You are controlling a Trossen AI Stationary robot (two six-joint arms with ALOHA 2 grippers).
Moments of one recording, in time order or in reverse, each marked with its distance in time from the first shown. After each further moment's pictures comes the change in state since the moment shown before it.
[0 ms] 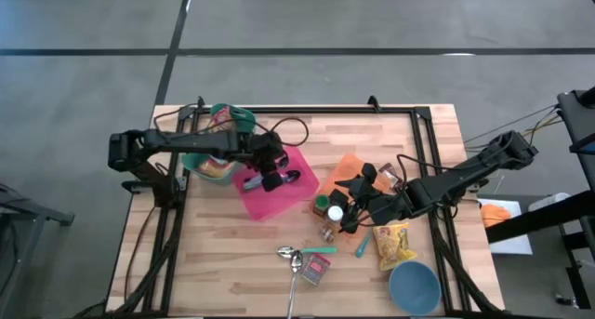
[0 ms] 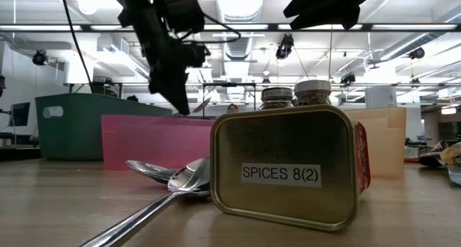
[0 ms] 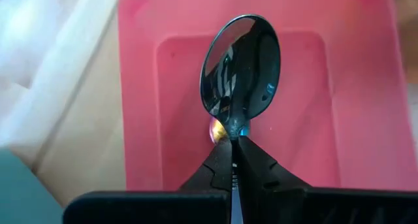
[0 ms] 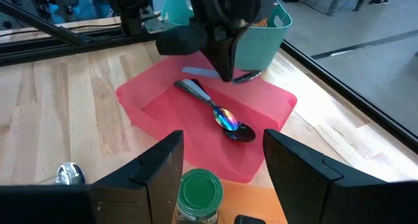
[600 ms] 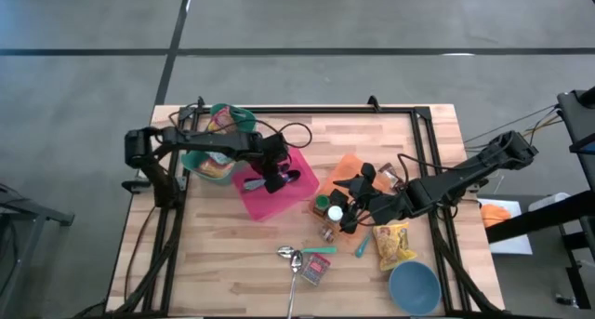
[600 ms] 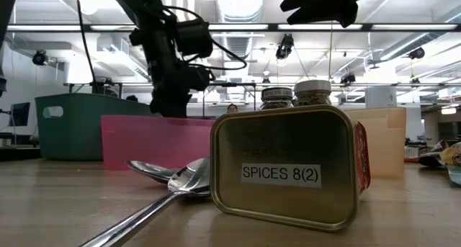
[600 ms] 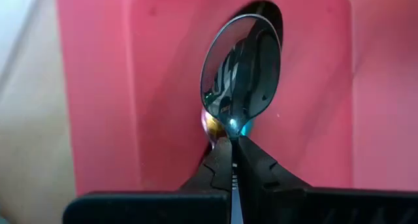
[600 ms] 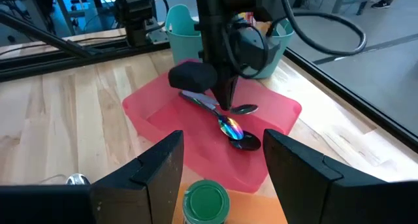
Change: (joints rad) left arm 0.041 0.136 0.016 -0.007 0.106 -0.003; right arm -0.001 0.000 -0.001 0.046 0.001 -0.008
